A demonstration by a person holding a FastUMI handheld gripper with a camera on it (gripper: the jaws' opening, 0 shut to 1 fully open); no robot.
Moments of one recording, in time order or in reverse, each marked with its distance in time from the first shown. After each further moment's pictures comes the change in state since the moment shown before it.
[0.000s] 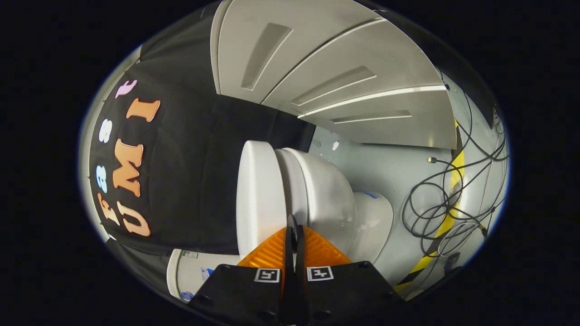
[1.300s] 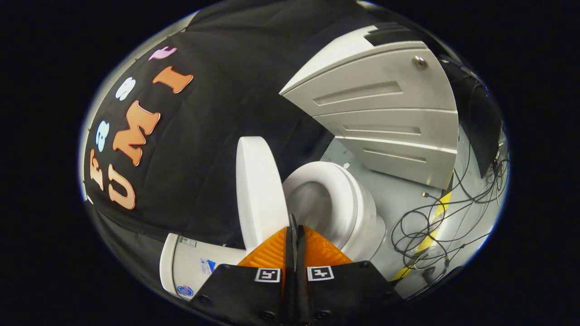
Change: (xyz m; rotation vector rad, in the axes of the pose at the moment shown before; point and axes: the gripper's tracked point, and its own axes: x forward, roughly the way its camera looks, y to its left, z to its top) arm -0.041 0.126 0.003 -0.274 -0.144 -0.087
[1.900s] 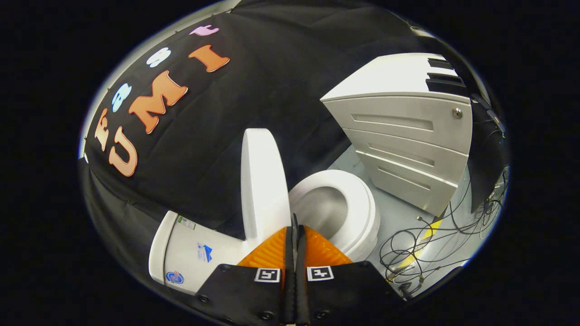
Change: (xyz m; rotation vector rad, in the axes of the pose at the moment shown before) arm -0.027 0.058 -0.006 -0.197 -0.004 0.033
